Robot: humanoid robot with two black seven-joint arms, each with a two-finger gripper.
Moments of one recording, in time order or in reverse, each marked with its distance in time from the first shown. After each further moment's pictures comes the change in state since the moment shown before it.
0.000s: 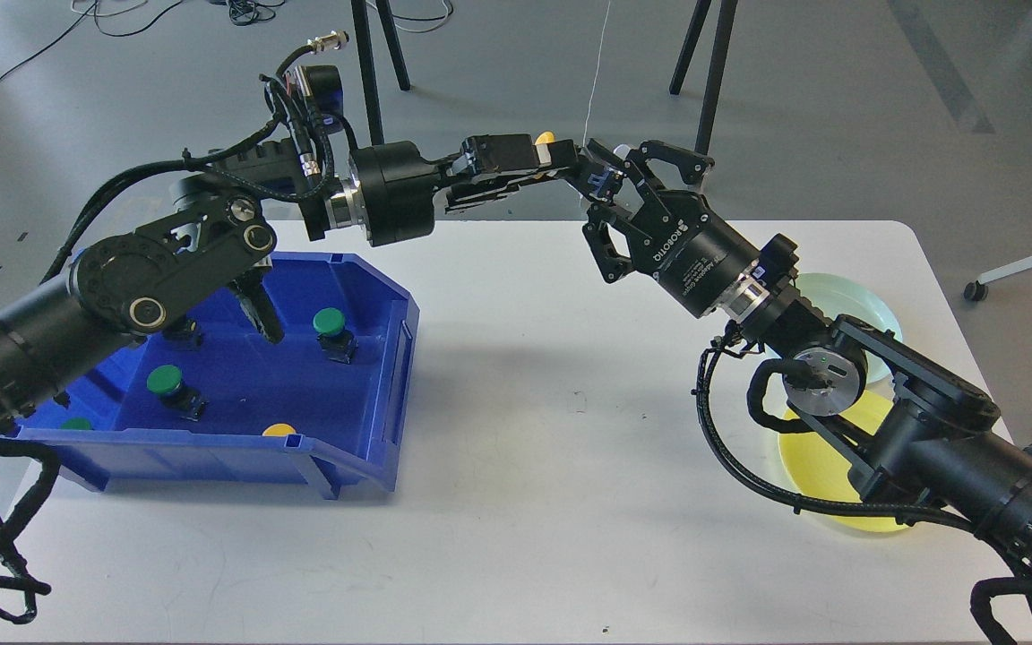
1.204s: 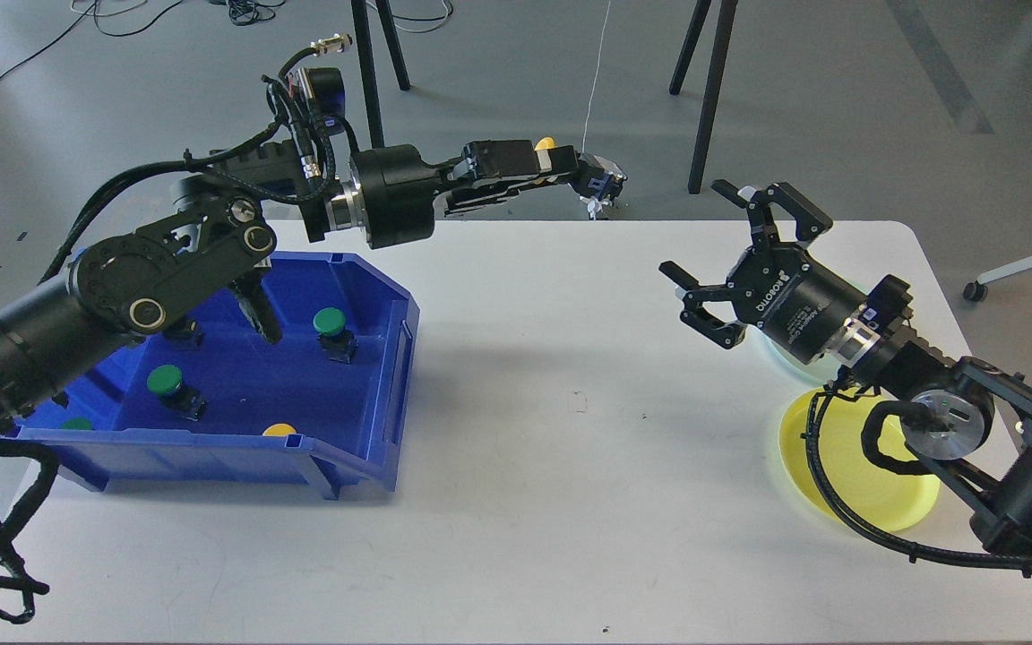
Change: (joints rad) left arm 0.000 0.002 0.002 -0.004 0.010 0.000 0.001; right arm -0.104 -0.188 0.030 0.100 -0.019 0.000 -0.058
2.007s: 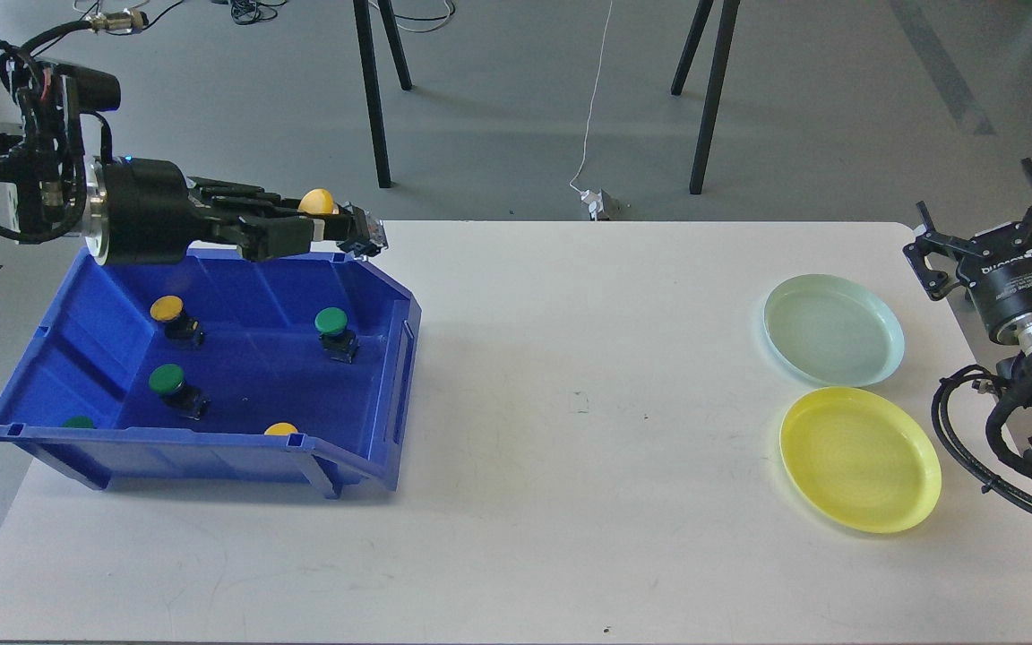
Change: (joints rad) left arm -0.072 0.593 0.126 -0.404 0.340 0.000 0.000; right arm -0.175 -0.081 0.398 -0.318 0.357 0.000 -0.034
